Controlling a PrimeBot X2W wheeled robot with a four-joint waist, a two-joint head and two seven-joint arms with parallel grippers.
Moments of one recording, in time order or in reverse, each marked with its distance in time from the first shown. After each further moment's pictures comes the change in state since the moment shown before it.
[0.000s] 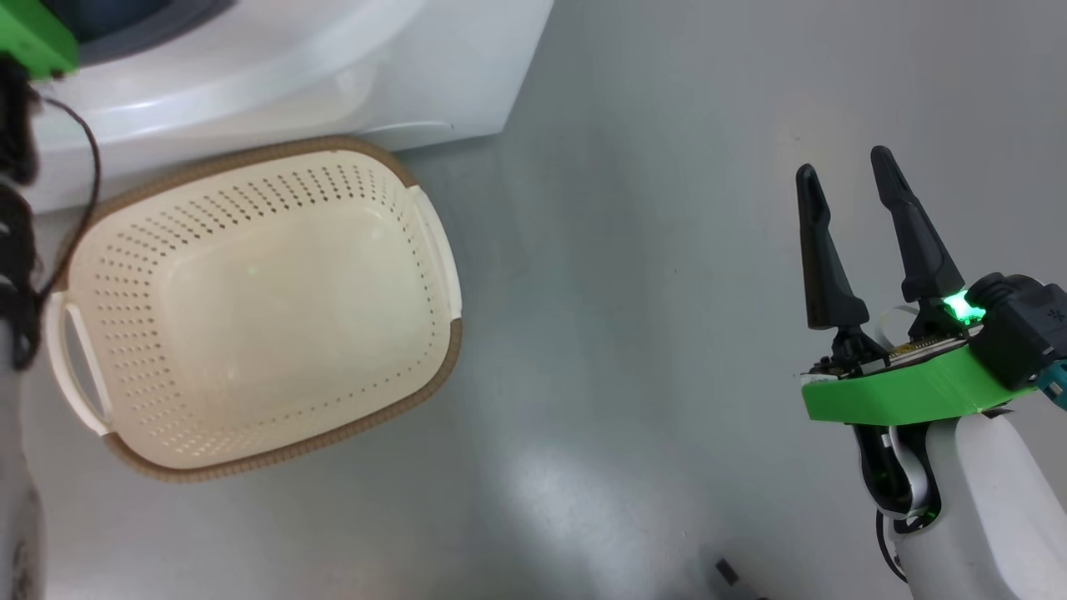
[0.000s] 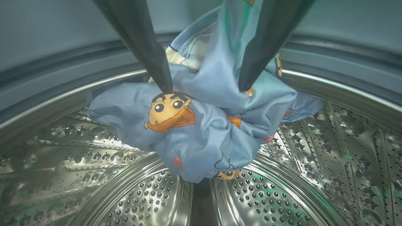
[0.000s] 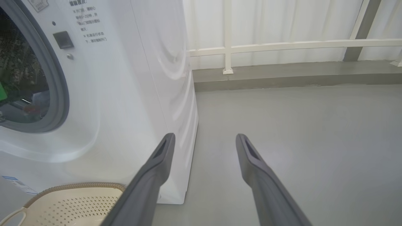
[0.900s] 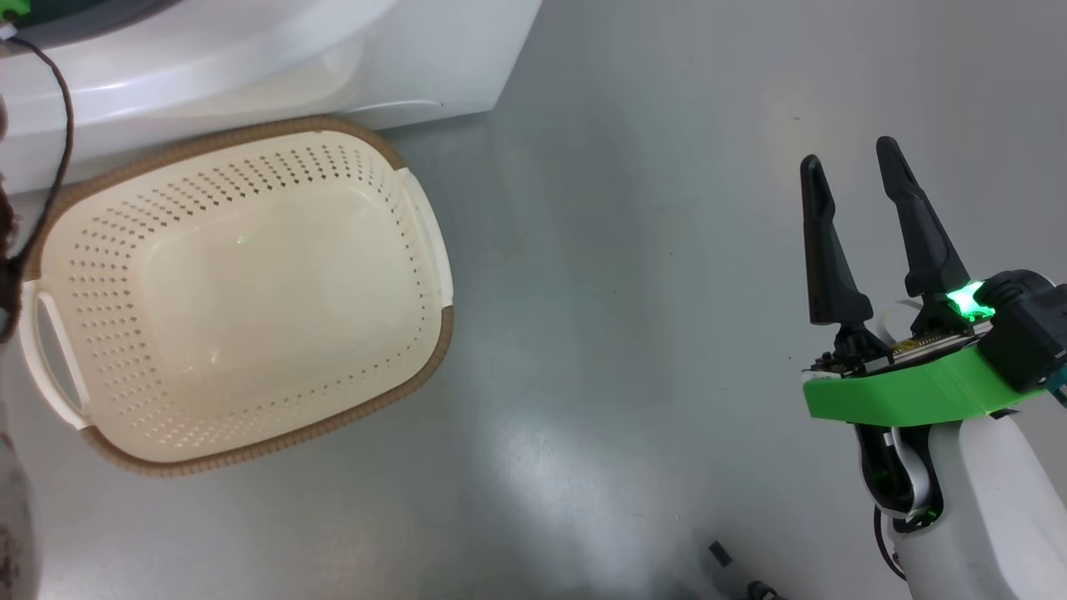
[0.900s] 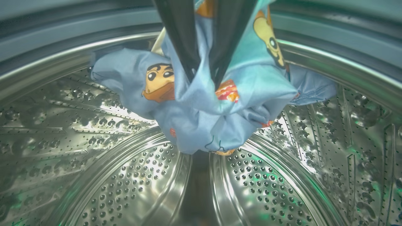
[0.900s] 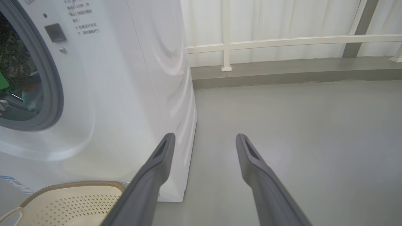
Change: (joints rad) left arm 0.002 -0.001 0.115 -0.118 -0.027 0.003 -0.045; right arm 0.002 0.010 -0.006 -0.035 0.000 0.000 0.000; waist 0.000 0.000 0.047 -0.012
